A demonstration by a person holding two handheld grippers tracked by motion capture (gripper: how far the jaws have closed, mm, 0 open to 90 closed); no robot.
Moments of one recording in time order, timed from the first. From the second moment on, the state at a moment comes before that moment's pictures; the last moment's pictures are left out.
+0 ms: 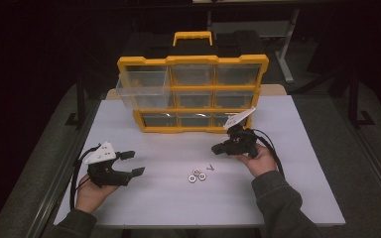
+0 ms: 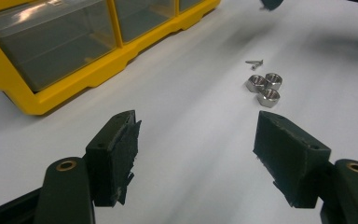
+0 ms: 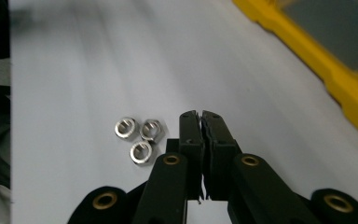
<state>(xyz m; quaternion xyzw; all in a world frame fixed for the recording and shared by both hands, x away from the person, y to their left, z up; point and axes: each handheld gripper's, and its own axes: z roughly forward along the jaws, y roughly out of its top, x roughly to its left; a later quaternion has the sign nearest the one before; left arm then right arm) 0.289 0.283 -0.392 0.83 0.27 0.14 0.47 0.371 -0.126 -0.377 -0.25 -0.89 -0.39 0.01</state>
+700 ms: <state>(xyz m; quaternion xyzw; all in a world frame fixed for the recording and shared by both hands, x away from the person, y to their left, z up) 0.290 0.286 -0.390 0.82 0.27 0.14 0.48 0.392 -0.120 -0.267 -0.19 -0.89 -0.42 -0.02</state>
